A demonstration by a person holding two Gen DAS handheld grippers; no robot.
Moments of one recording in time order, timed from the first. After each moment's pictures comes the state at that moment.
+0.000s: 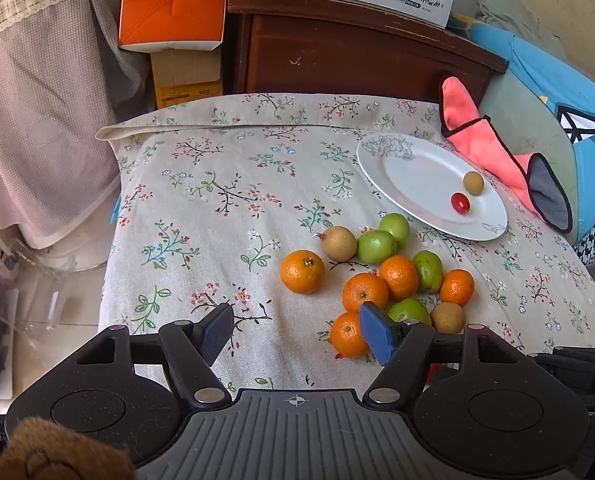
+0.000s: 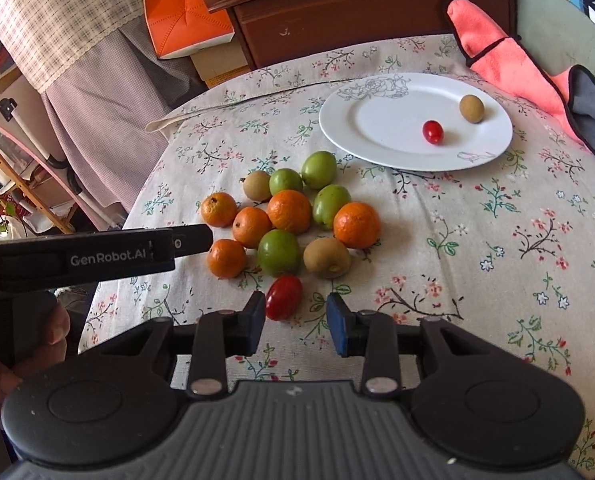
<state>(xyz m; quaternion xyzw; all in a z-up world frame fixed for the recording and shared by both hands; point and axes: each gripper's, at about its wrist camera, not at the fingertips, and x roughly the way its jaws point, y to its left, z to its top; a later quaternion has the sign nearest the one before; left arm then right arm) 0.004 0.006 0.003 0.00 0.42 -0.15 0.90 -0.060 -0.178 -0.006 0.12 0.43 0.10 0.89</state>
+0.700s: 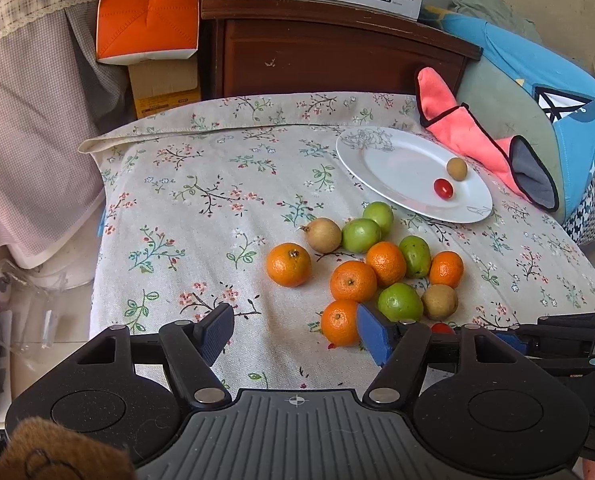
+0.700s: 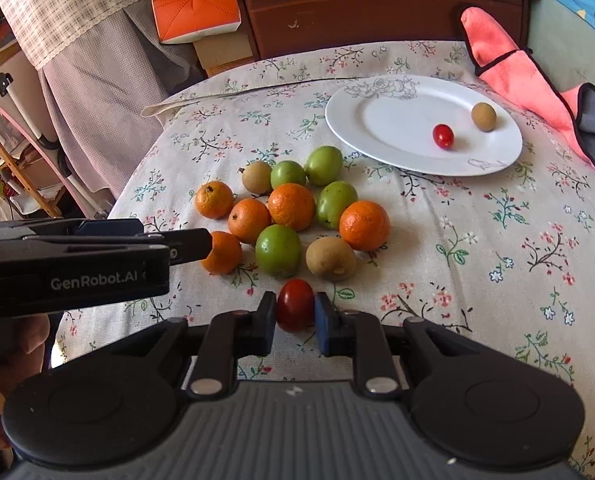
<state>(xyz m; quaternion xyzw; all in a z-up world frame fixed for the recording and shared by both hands) -0.005 0.004 -0.002 0.02 0.40 -0.18 0.90 -0.055 -0.169 -0.013 0.09 0.43 0.09 0.89</state>
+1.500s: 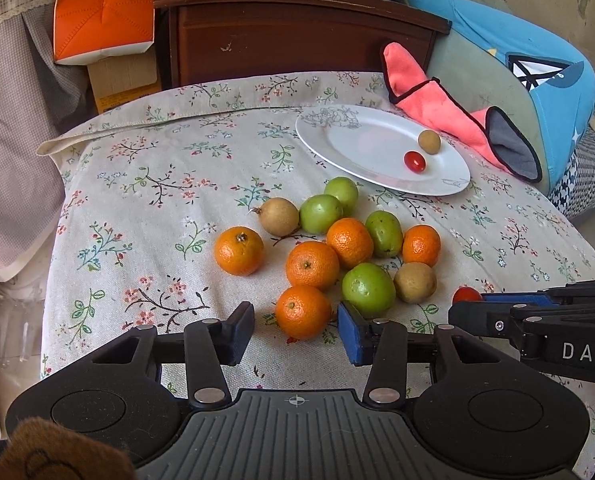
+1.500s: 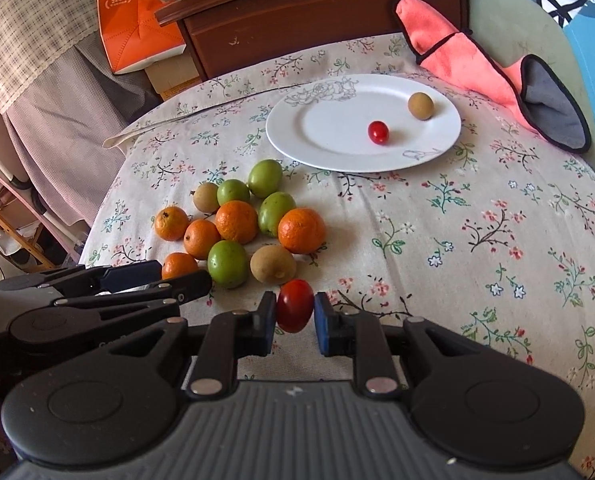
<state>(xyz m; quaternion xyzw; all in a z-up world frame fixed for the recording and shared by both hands) -0.004 -0.020 -0.022 0.05 0.40 -0.22 0.89 -0.060 -0.197 -0.004 0.14 0.44 0.03 0.89</state>
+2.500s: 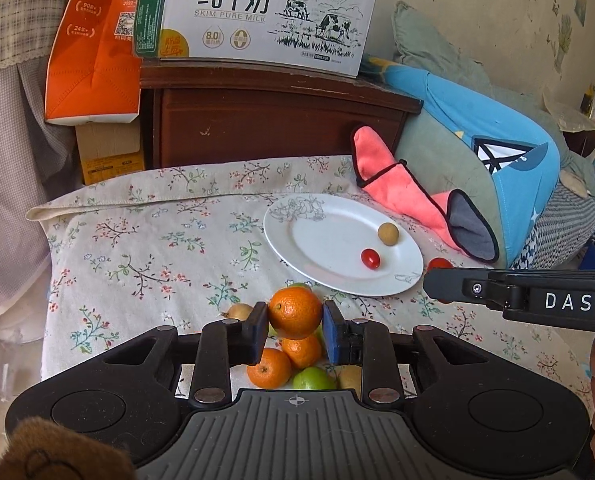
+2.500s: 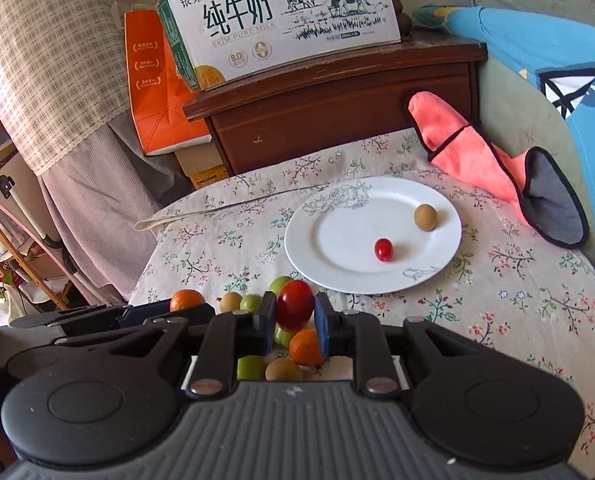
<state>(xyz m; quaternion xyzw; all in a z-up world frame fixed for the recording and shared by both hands) 0.004 -0.025 0.036 -0.01 0.34 -0.25 0.91 -0.049 -0.228 0.058 0.14 0.33 0.06 0.93</state>
